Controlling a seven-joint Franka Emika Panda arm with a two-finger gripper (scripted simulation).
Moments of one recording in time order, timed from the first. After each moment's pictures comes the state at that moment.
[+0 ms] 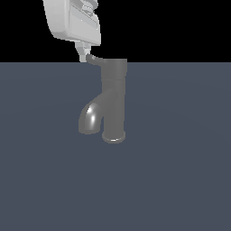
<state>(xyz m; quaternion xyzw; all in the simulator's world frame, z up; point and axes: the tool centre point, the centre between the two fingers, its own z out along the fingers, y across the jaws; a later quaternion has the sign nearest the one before) -0.043 0.085 0.297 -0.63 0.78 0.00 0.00</state>
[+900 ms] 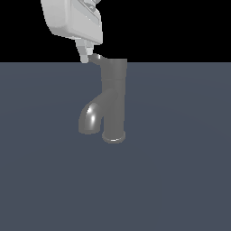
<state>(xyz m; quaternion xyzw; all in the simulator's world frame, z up) -0.080 0.073 0.297 -0.64 0.77 0.00 0.00</state>
